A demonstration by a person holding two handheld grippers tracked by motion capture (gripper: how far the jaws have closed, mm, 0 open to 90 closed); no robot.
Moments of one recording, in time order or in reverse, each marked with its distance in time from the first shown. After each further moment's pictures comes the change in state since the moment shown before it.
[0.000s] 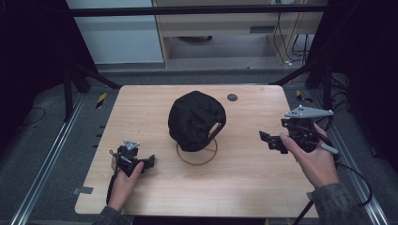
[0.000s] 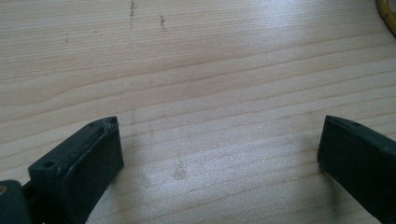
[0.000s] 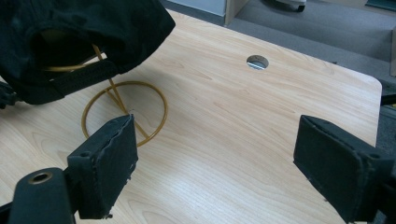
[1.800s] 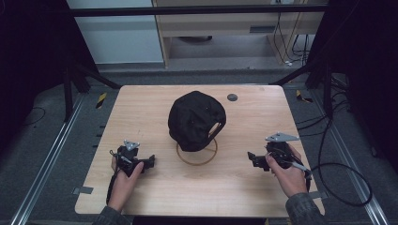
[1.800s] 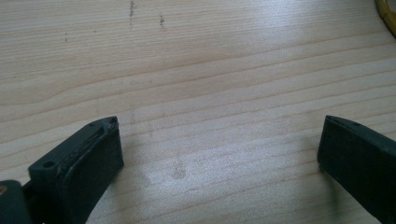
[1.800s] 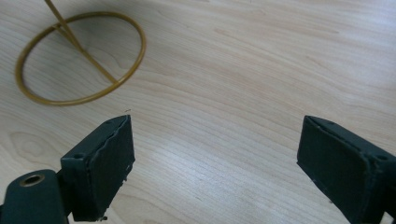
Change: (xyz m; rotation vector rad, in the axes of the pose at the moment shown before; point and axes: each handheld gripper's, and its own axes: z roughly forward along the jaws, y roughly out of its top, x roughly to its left) left arm 0.000 0.000 0.000 0.000 0.000 0.001; right arm -0.001 -0.094 0.096 0.095 -0.020 0.070
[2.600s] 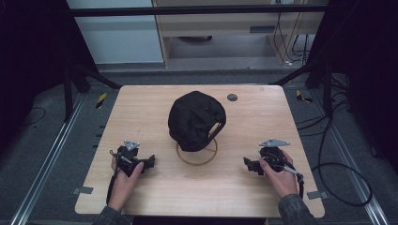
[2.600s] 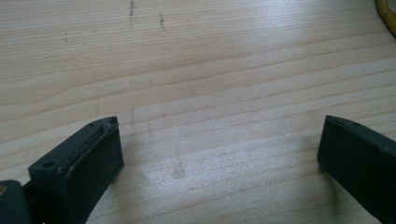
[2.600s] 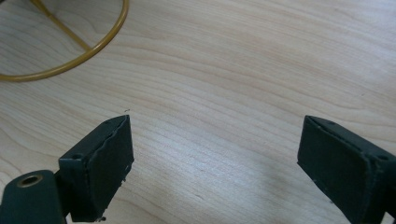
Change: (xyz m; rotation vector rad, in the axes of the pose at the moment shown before) left arm 0.000 0.000 0.000 0.000 0.001 0.000; right arm 0.001 -0.025 0.036 0.053 0.004 0.026
